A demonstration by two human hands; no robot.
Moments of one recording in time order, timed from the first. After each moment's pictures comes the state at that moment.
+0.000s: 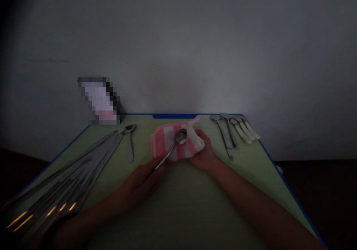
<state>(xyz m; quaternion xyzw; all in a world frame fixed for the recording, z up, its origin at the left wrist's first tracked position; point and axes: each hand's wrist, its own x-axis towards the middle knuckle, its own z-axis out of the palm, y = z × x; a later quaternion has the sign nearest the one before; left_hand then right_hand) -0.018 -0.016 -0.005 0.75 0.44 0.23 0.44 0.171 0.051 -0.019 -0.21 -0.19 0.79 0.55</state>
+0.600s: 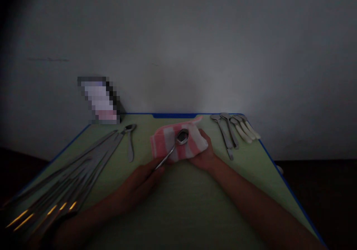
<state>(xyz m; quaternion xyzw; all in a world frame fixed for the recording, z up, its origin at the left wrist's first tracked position) -0.018 -0.015 -0.001 0.77 0.44 0.21 0.42 0.171 0.049 -0.019 -0.23 -0.18 0.79 0.54</state>
